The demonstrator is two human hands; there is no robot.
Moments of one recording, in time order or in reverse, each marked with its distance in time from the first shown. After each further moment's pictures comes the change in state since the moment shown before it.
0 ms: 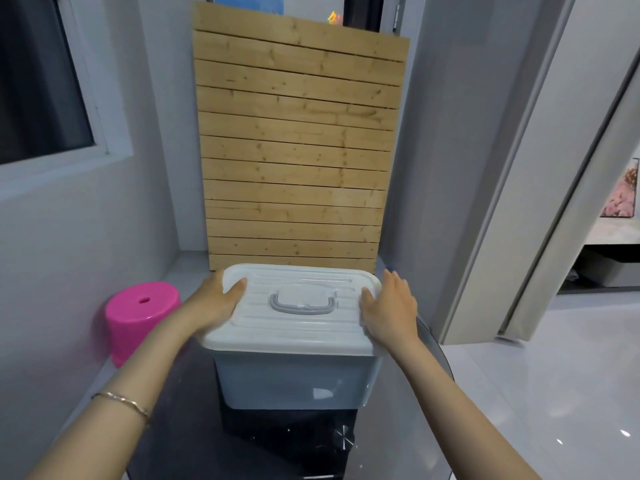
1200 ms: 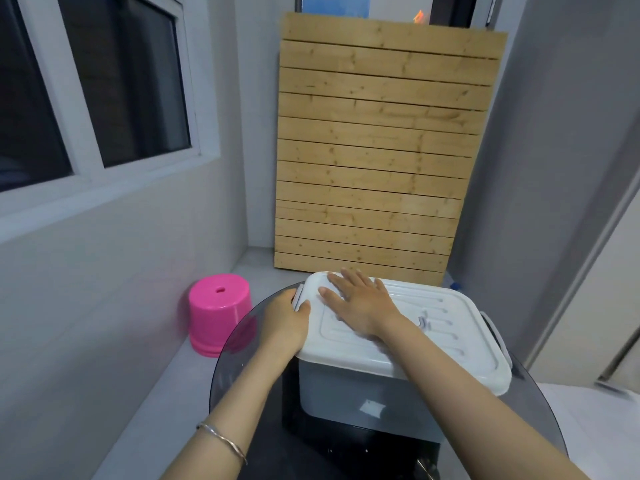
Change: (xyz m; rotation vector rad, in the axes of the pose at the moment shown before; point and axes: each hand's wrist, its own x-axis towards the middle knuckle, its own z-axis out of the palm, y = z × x) left_hand -0.026 -0.015 0.013 -0.290 0.322 -0.056; right_hand 0.022 -0.109 0.098 -0.289 -0.468 -0.542
